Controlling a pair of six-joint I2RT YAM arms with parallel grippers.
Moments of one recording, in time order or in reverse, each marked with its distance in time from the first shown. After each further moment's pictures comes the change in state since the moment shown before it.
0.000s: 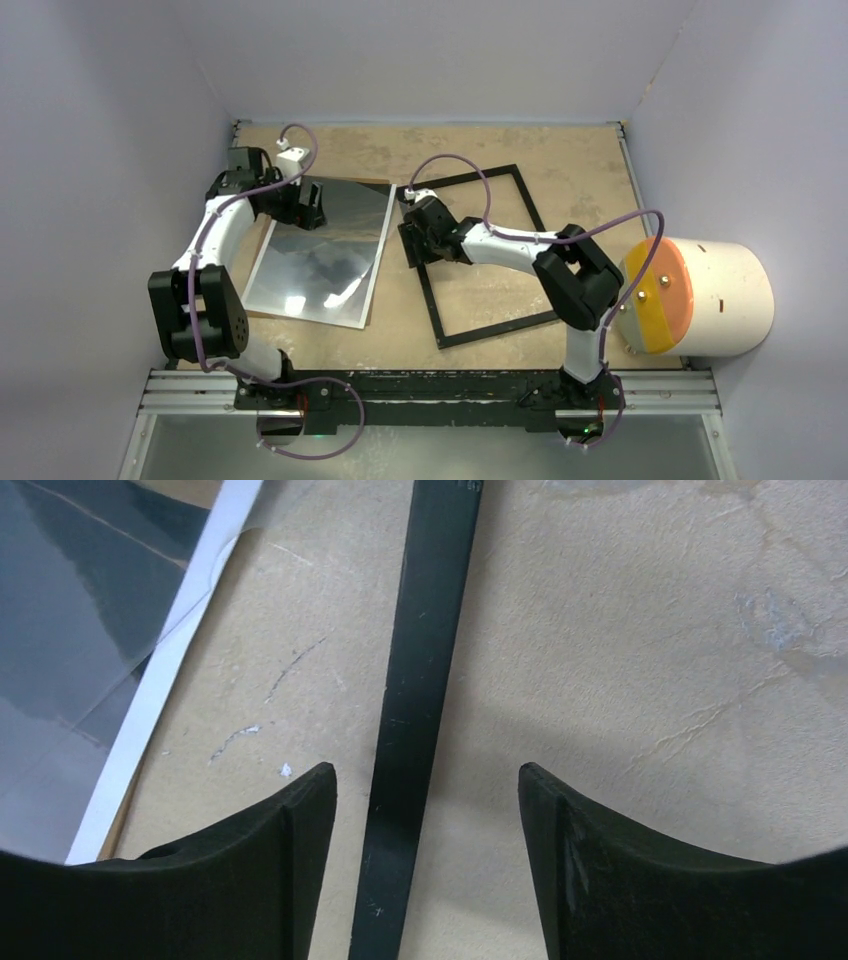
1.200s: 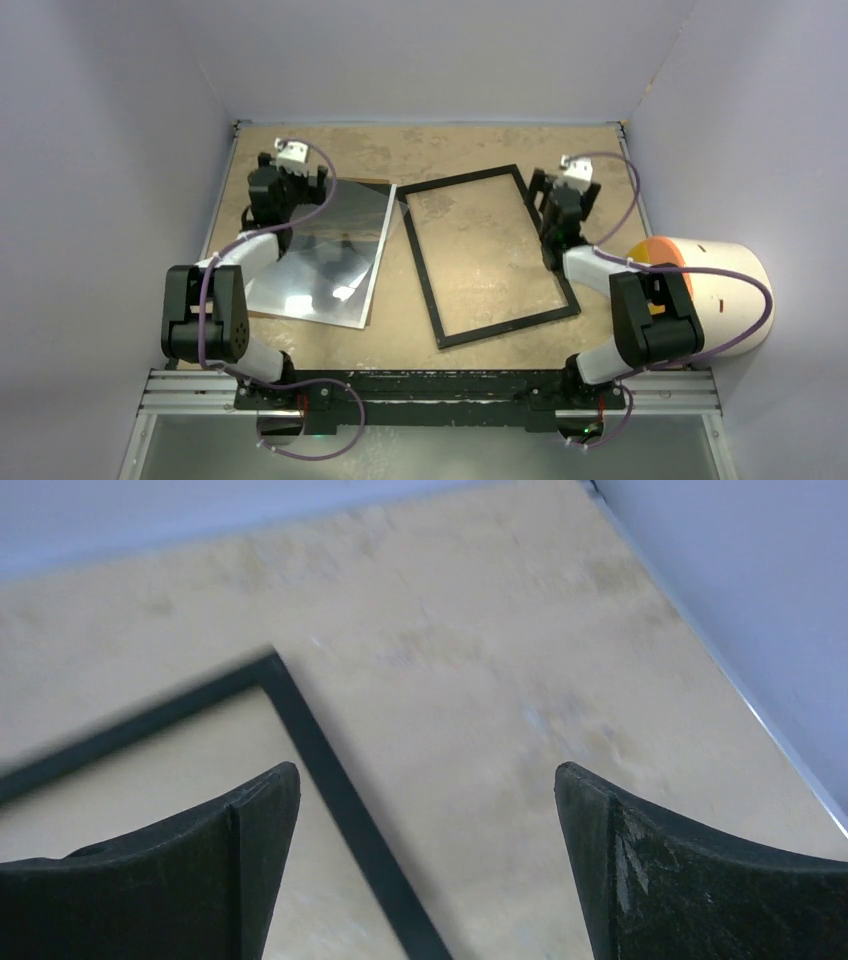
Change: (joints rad) left arm -0.132 -0.018 -0.492 1.194 -0.383 -0.153; right arm -0.624 -0.396 -0.715 1.040 0.347 -0.314
